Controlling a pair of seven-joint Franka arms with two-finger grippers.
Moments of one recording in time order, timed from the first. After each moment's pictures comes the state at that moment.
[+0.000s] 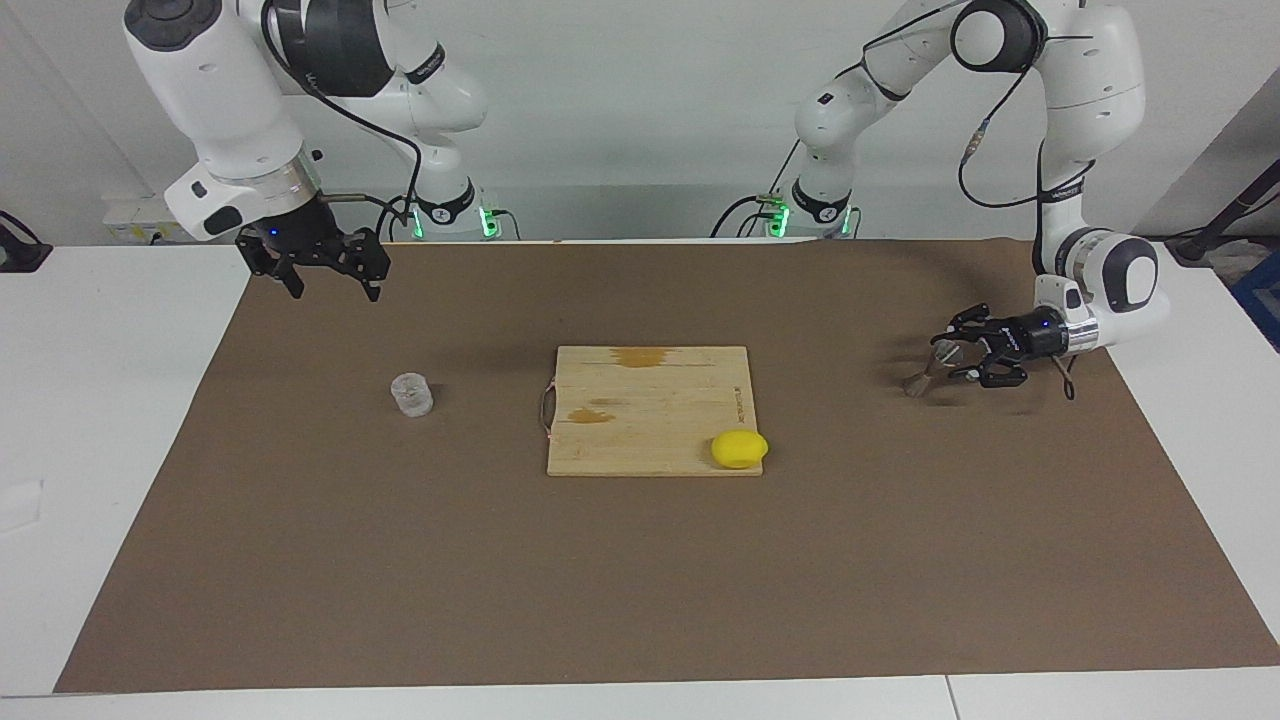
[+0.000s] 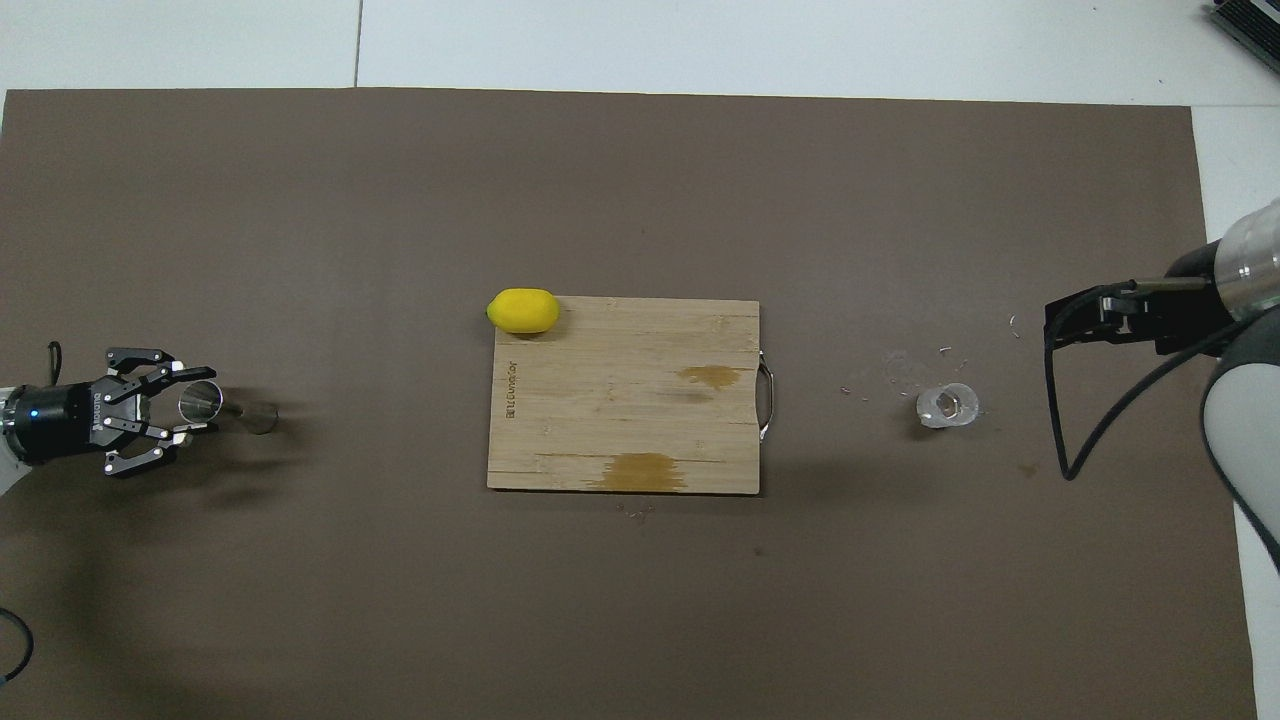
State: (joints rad) left arm 0.62 0.46 -0.06 -1.99 -1.12 1.40 2.40; right arm 0.02 -0.02 0.02 -1.68 -0.02 1.62 0.11
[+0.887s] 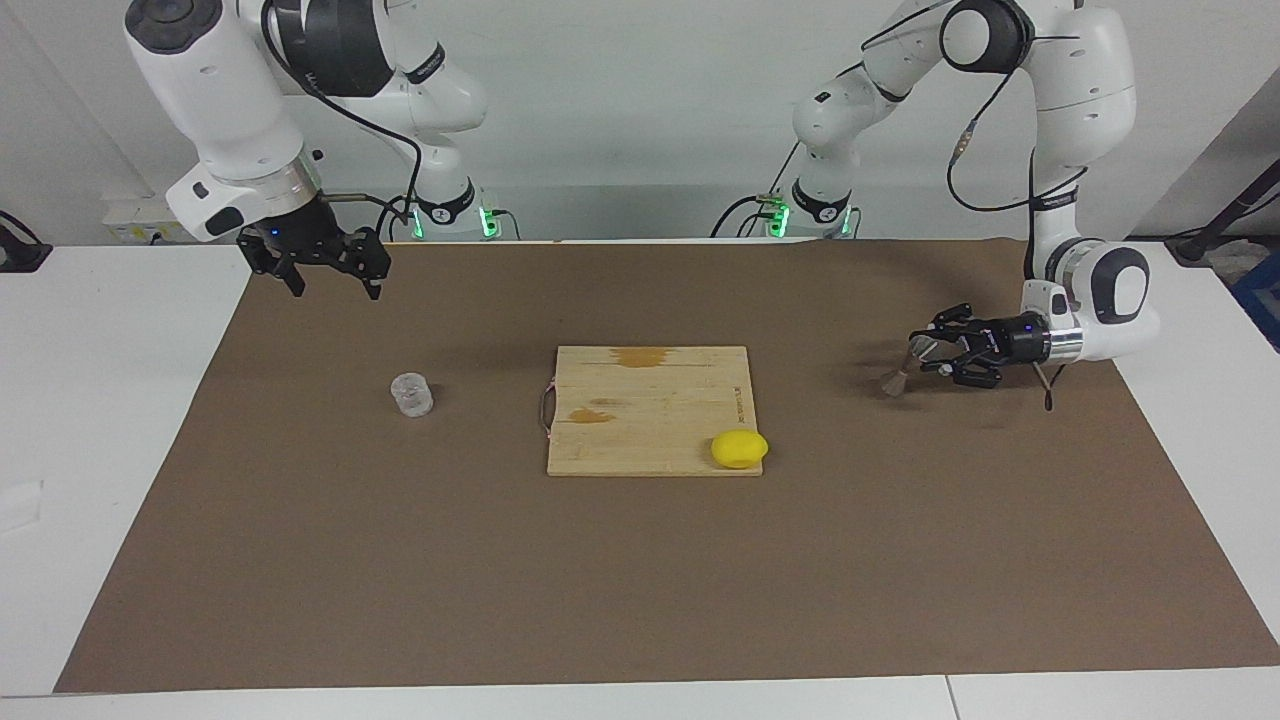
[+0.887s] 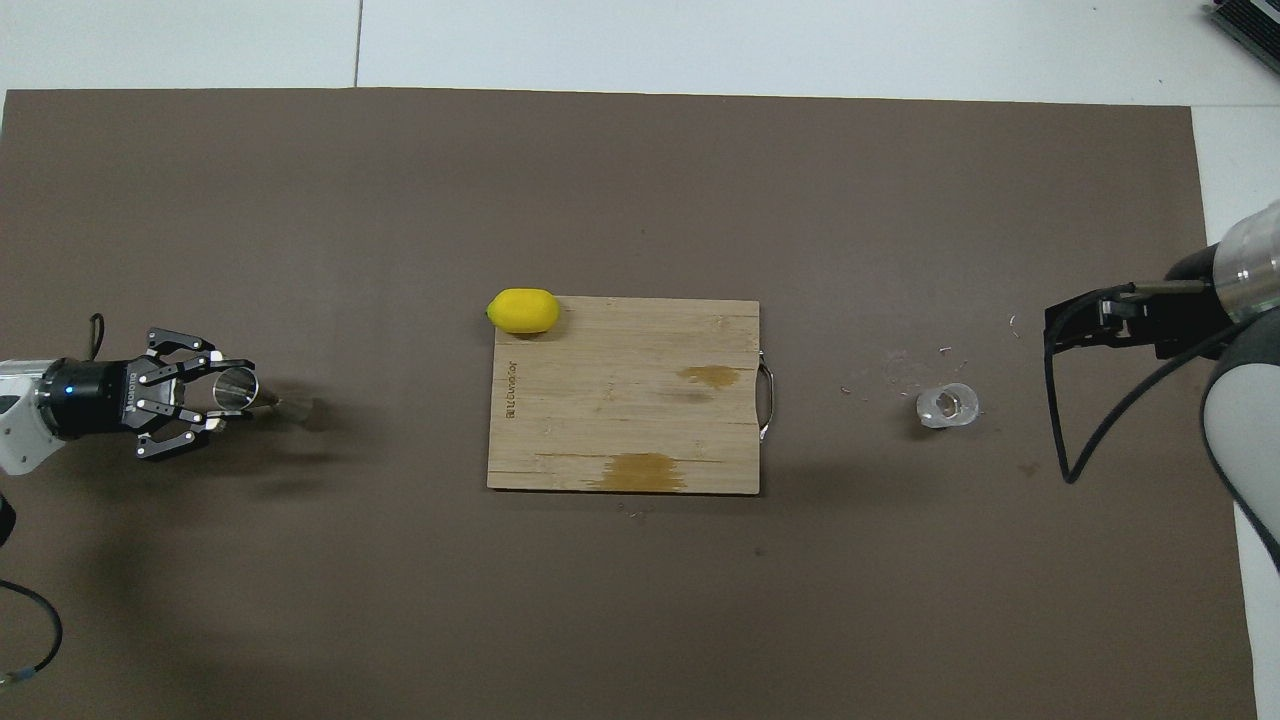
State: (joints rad) left arm 0.49 0.44 -0.09 -1.97 -1.16 1.34 2.38; right arm 0.02 -0.02 0.02 -1.68 -0.02 1.61 0.11
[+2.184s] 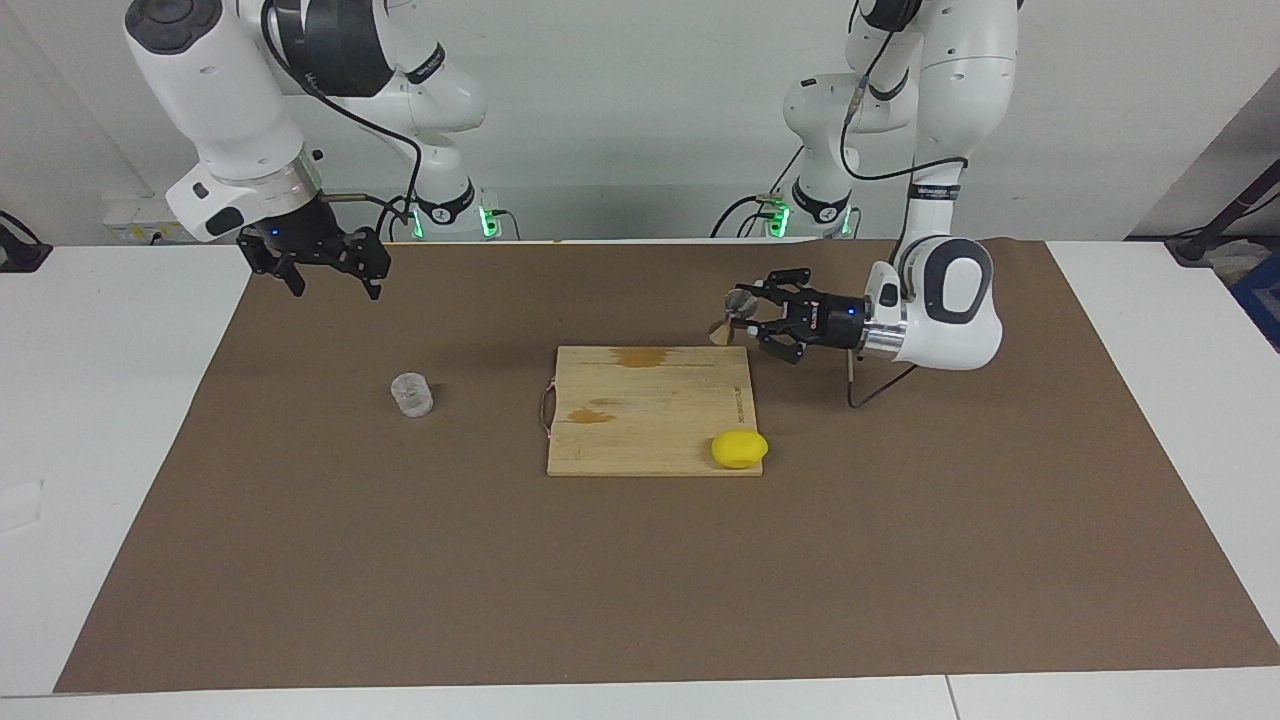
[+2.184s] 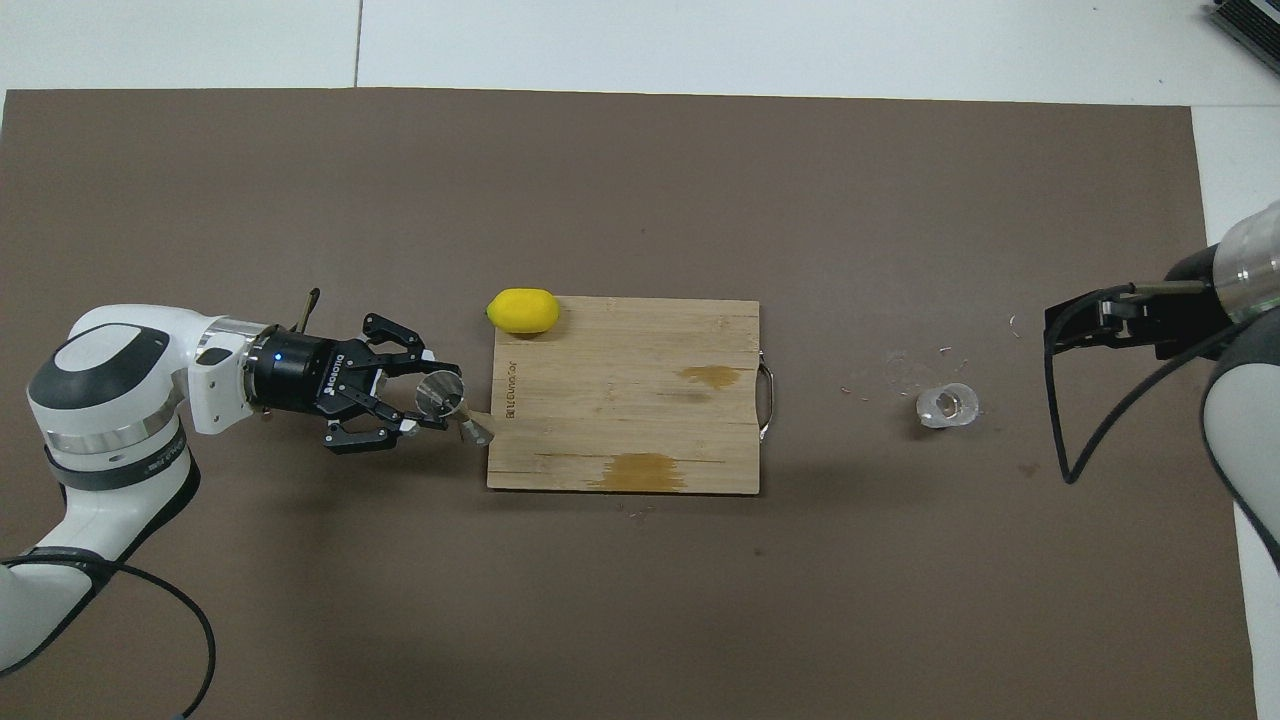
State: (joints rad) left arm -0.04 0.26 -0.09 -2.10 -1.47 1.49 2.08; right arm 0.02 -0.02 0.02 -1.68 -0.02 1.61 0.11
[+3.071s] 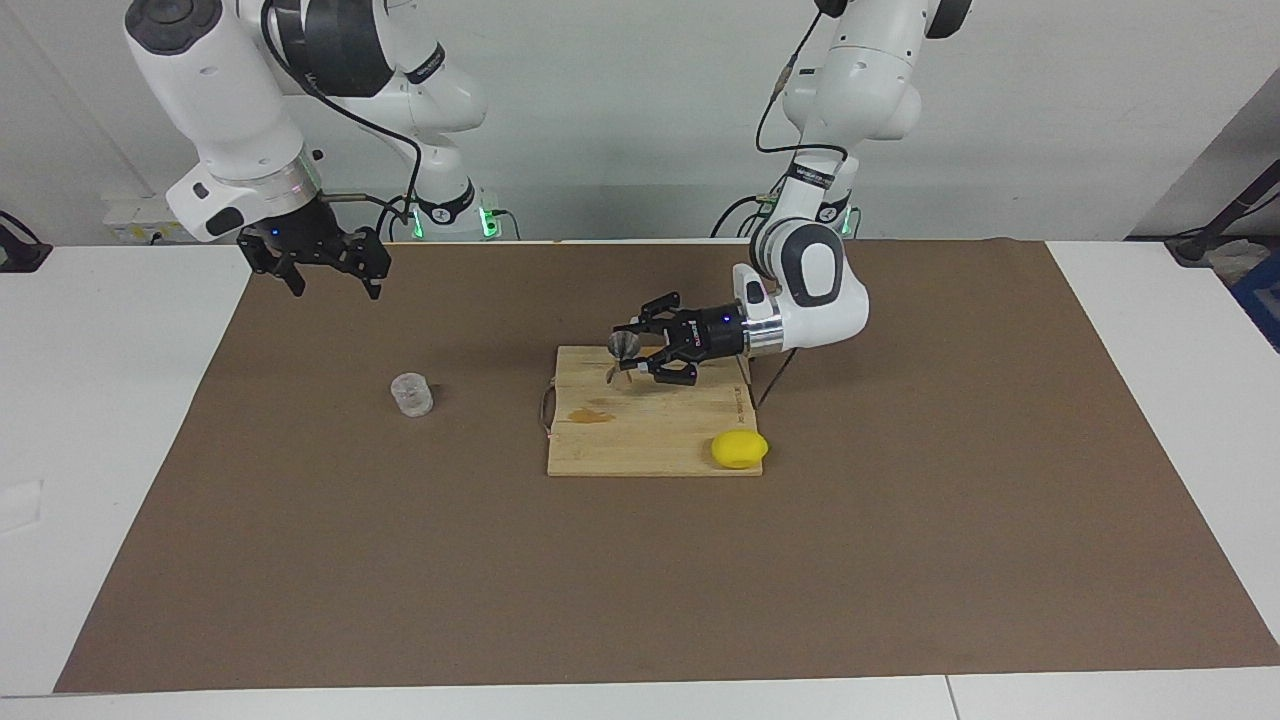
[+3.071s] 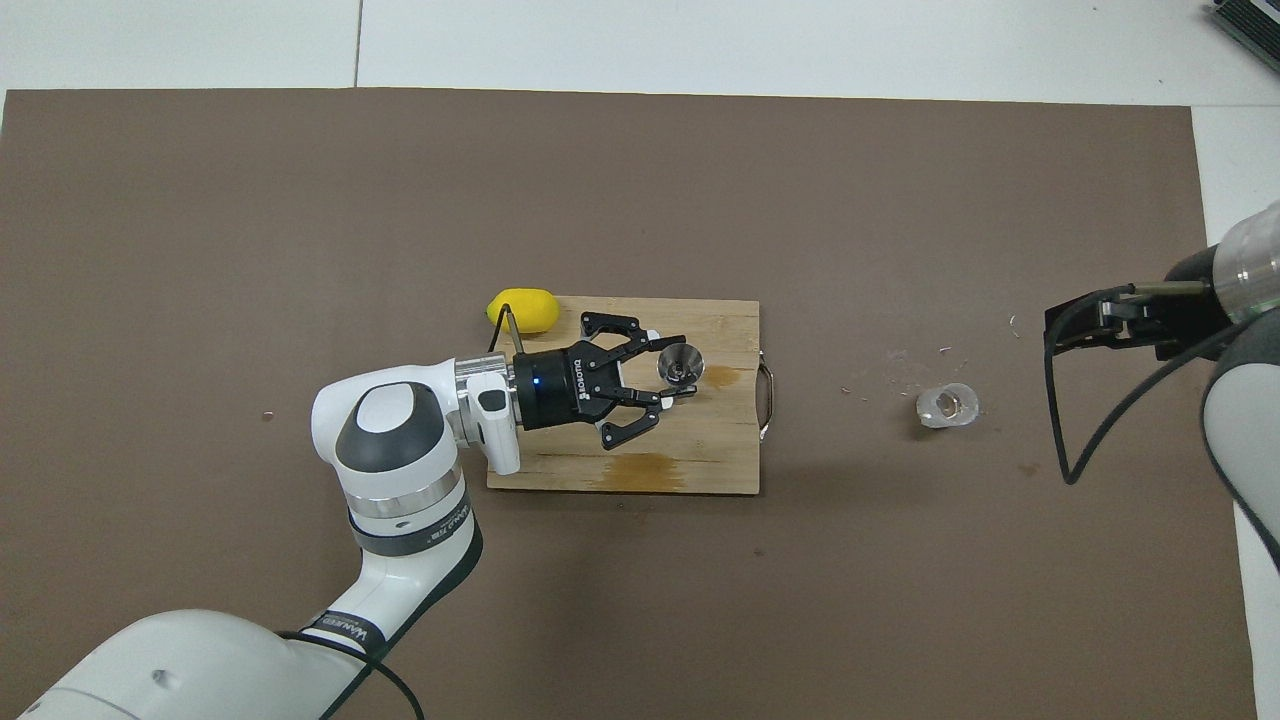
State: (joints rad) left arm -0.43 0.28 -0.09 -2.11 -1.99 2.10 2.41; right arm 0.02 -0.02 0.02 -1.68 -0.02 1.61 0.11
